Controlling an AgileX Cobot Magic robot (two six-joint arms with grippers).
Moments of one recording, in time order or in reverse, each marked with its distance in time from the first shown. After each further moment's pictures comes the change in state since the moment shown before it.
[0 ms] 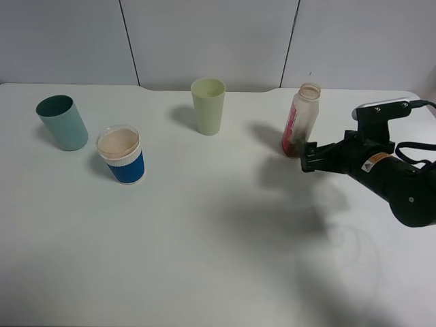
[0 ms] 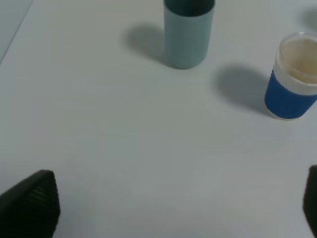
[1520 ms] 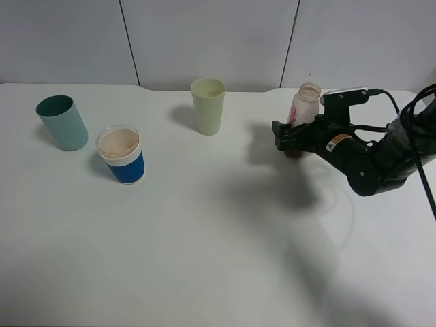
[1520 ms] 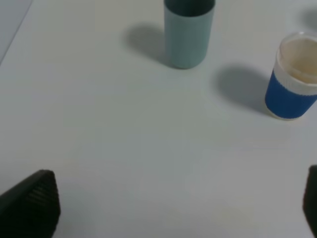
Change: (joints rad) left arm 0.000 0.000 0.000 0.000 0.000 0.000; right arm 0.000 0.221 -0.299 -0.088 -0.013 0.076
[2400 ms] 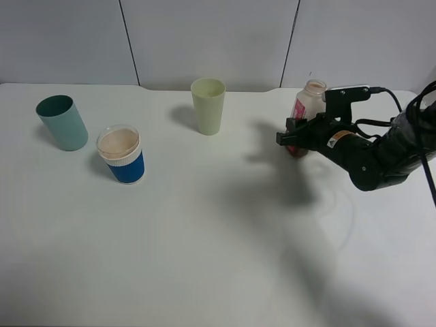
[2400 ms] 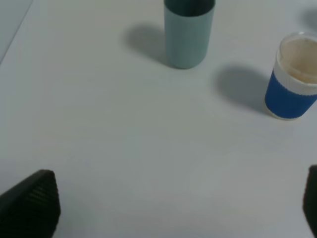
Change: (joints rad) left arm 0.000 0.000 0.000 0.000 0.000 0.000; right arm 0.003 -0.056 -0.002 0.018 0.101 0.018
